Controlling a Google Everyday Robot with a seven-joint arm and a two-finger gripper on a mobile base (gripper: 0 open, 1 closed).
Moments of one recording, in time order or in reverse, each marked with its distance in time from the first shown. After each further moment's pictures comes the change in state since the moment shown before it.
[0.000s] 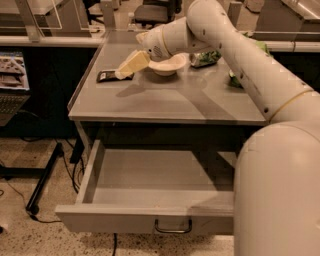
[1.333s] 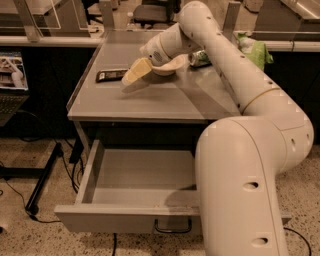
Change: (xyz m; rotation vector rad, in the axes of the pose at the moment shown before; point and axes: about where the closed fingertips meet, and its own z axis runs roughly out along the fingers) arm 0.054 -0.029 0.033 -0.059 0.155 0.057
